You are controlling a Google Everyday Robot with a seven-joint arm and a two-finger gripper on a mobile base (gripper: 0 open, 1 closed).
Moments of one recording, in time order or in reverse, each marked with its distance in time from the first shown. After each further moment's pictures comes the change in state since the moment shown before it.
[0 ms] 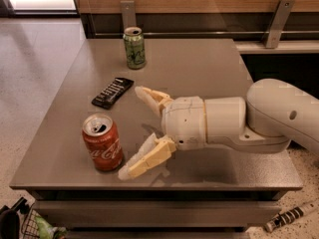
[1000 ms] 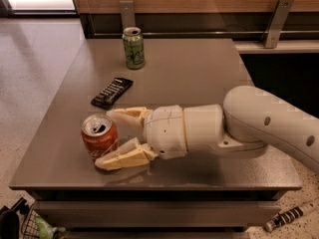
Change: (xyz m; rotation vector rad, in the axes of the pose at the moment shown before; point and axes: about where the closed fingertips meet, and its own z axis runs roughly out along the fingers) arm 0.014 0.014 0.034 -0.036 0.031 -0.033
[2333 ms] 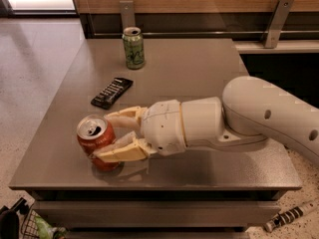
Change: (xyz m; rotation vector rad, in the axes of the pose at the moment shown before) arm -0.009 0.001 0.000 -0.013 0.044 -0.010
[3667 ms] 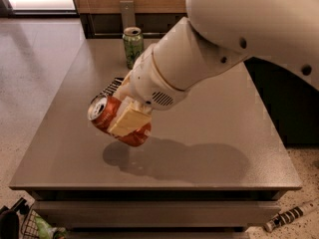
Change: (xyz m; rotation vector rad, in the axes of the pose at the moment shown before) arm -0.023 -0.036 -0.029 0.021 0.597 -0.052
